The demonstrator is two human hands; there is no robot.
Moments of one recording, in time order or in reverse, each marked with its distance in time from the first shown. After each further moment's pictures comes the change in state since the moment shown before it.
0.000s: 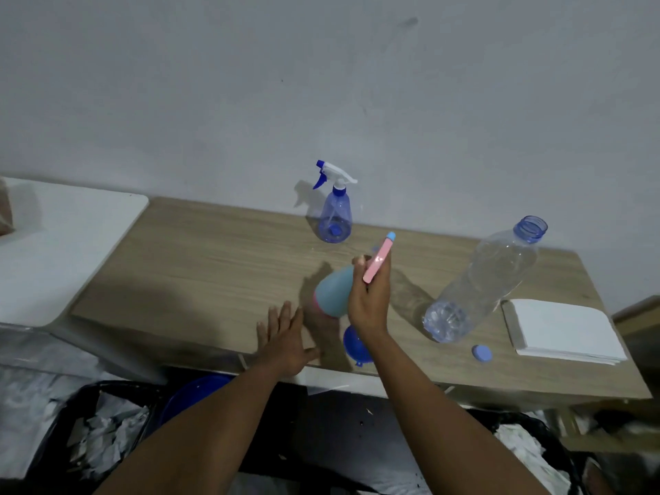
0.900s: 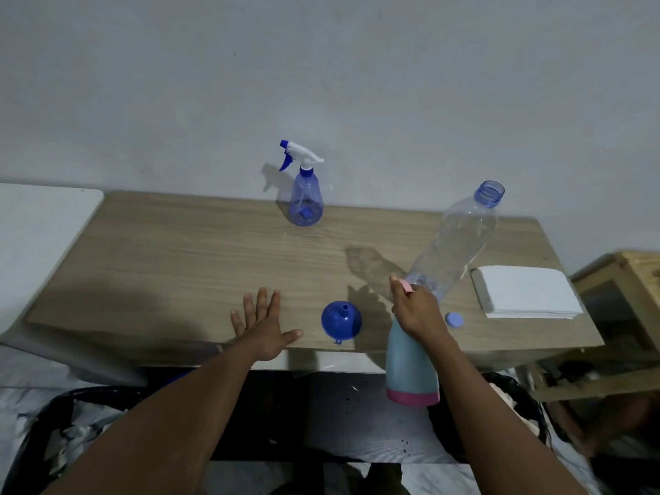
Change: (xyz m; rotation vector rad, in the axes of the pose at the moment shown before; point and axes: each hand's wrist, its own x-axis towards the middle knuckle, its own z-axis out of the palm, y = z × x) left_hand 0.003 -0.002 -0.001 0.014 -0.144 -0.004; right_hand -0.003 0.015 -0.137 -0.703 -0.226 0.343
